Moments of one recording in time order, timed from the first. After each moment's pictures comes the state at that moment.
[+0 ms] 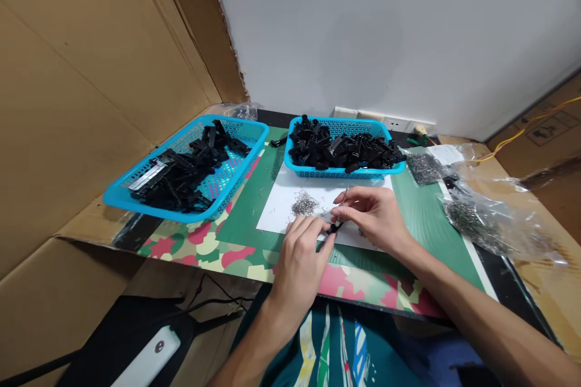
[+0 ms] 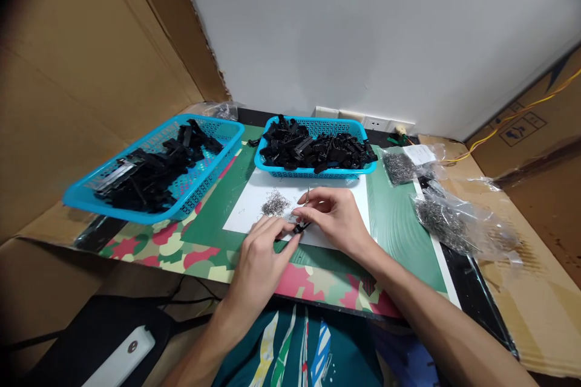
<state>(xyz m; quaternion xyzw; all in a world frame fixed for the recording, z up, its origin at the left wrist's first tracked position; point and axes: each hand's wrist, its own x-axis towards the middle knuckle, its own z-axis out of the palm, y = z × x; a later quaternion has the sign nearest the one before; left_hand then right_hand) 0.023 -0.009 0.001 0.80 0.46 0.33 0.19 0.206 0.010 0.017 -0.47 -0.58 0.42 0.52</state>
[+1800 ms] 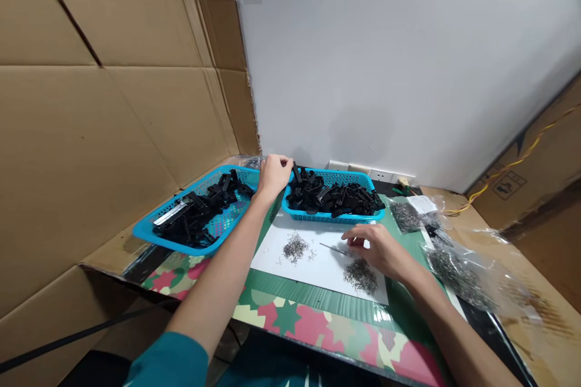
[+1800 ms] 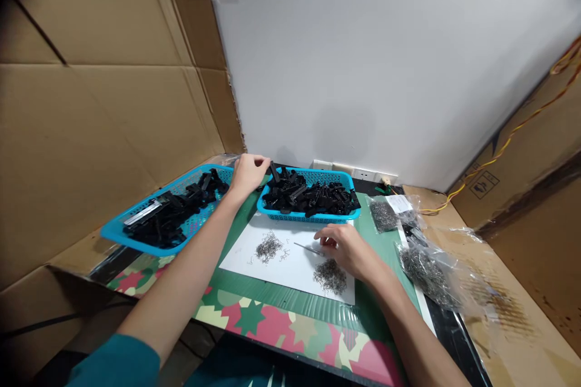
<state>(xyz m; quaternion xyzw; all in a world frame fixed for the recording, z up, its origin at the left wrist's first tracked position) 0.022 0.209 0.103 0.72 0.60 0.34 0.09 0.273 0.032 0.016 -0.50 -0.78 0.24 0.28</state>
